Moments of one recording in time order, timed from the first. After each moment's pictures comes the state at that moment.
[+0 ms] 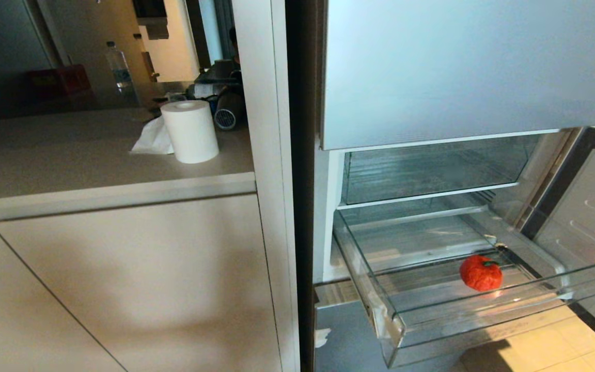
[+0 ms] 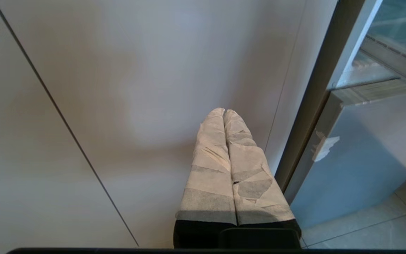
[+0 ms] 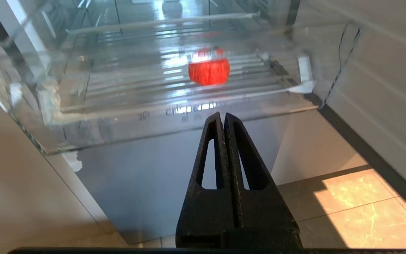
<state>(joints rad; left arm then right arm) 0.00 0.00 0.00 -0.01 0.00 0.00 0.00 0.00 0.00 0.00 -0.02 0.03</state>
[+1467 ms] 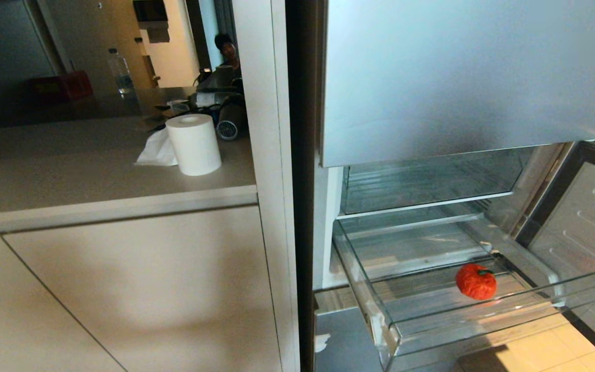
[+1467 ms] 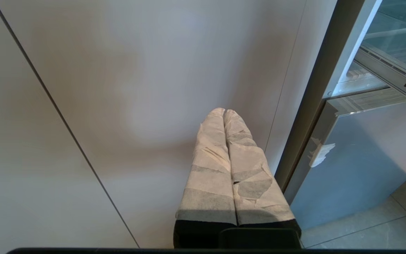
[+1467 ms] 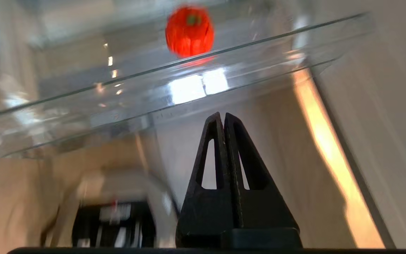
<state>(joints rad) 0.00 0.00 0.00 -0.01 0.00 0.00 0.00 1.01 -0.69 0.28 -0.09 0.05</state>
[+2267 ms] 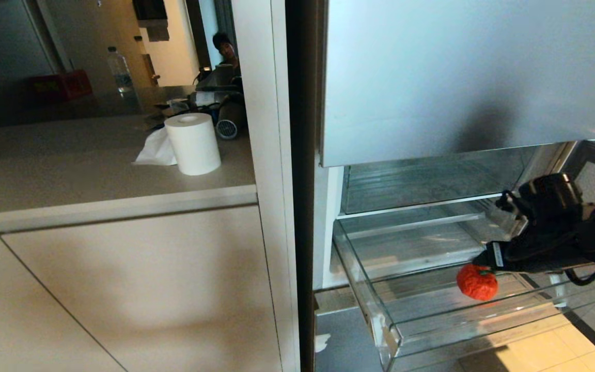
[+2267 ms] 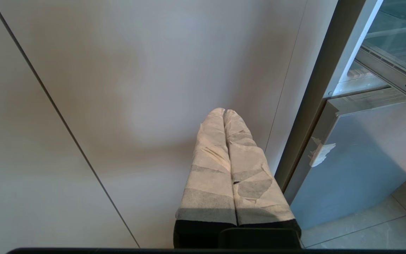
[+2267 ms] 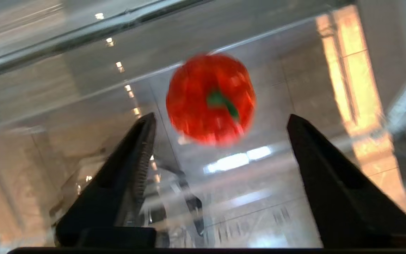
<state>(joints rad) 0.00 0.00 0.00 -0.01 0.00 0.00 0.01 1.85 -1.04 0.08 -0.10 0.11</state>
